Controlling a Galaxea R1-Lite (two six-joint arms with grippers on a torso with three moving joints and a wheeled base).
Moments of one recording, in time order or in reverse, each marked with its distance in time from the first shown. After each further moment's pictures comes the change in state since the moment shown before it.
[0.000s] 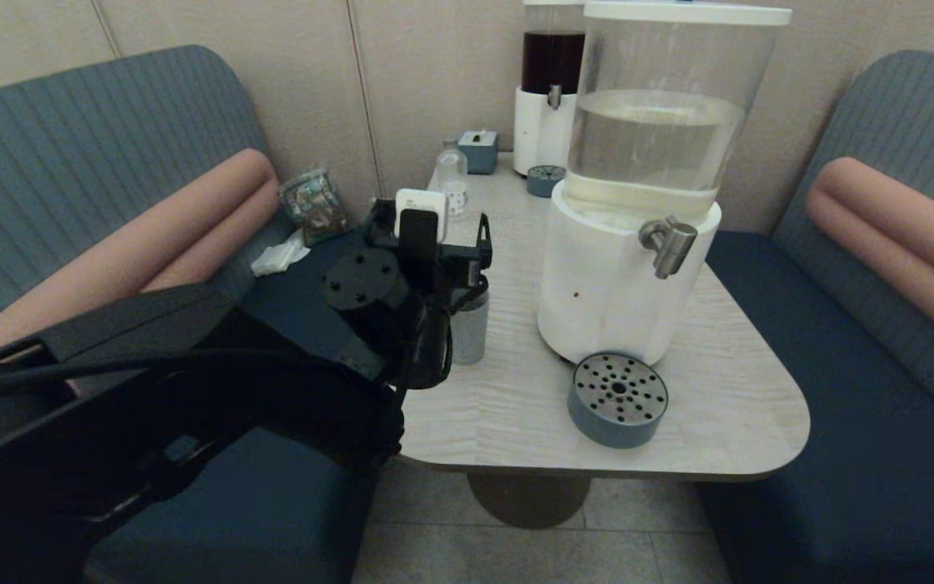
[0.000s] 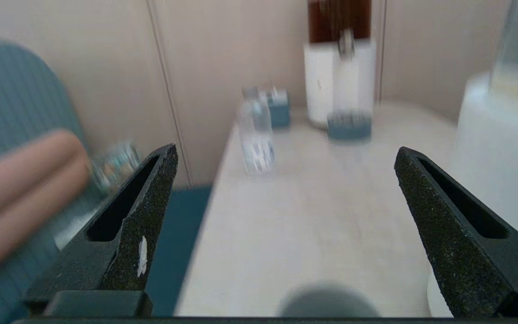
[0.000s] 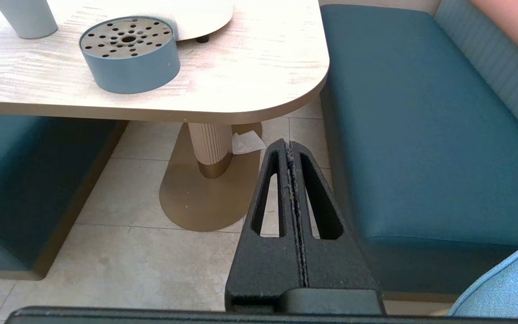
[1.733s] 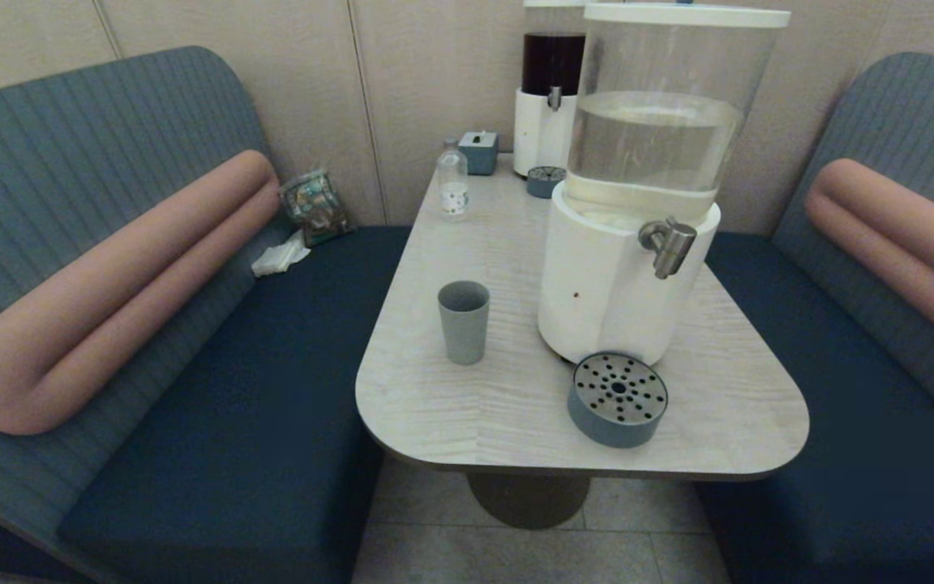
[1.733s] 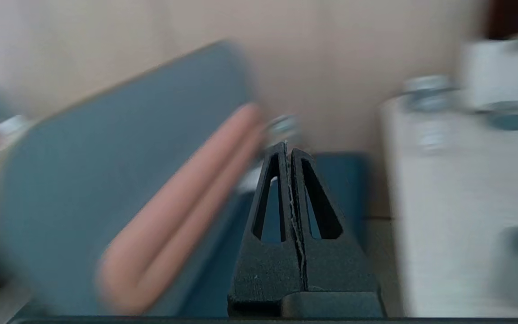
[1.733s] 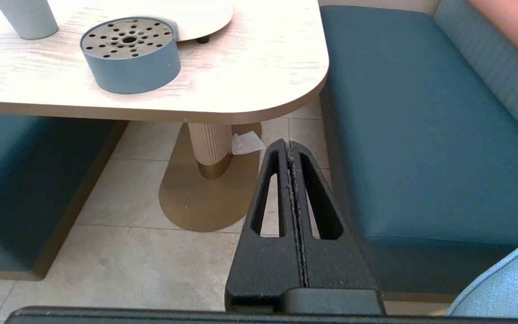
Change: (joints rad) left arm 0.105 -1.333 0.489 0.923 0.235 0.055; right arm 0.000 0.000 0.000 0.000 0.000 0.000
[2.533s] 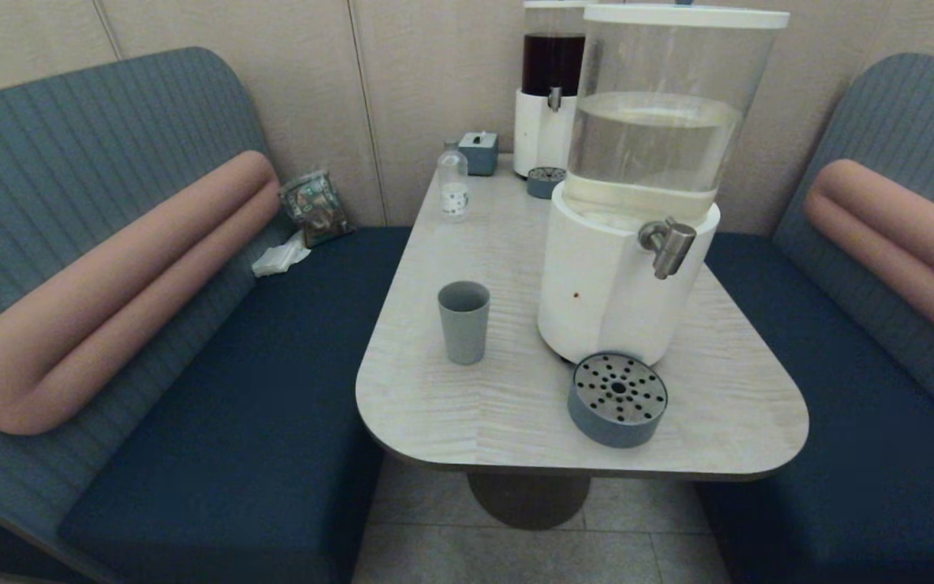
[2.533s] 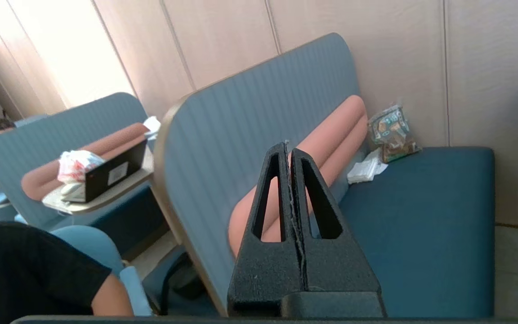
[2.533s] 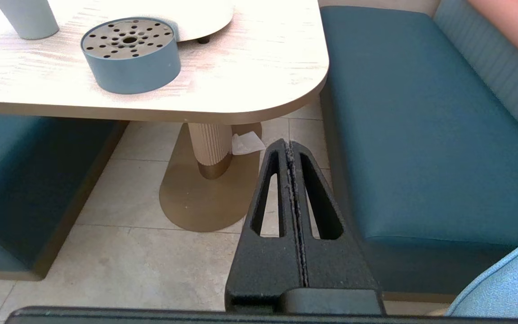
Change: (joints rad) left arm 0.507 -0.475 0.243 0.216 -0.271 0.012; right arm 0.000 0.000 0.000 0.000 0.000 0.000
